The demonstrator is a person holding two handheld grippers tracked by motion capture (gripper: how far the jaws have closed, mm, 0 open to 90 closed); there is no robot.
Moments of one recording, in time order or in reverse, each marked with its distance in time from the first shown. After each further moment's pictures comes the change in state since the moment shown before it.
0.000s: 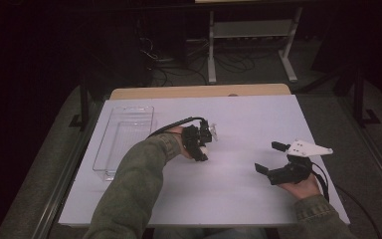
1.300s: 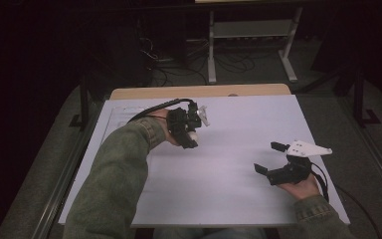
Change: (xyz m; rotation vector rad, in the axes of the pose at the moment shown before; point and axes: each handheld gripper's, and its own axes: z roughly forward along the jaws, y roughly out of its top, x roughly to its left) left arm -0.007 0.002 -0.089 0.011 0.090 0.028; right arm 0.001 0.000 0.001 0.000 0.006 -0.001
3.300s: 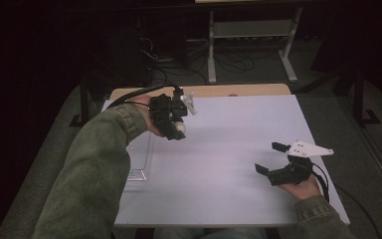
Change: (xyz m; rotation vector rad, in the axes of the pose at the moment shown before) left arm -0.001 -0.016 -0.063 0.011 0.017 -0.004; right arm 0.000 -0.001 -0.002 0.000 -0.005 0.005
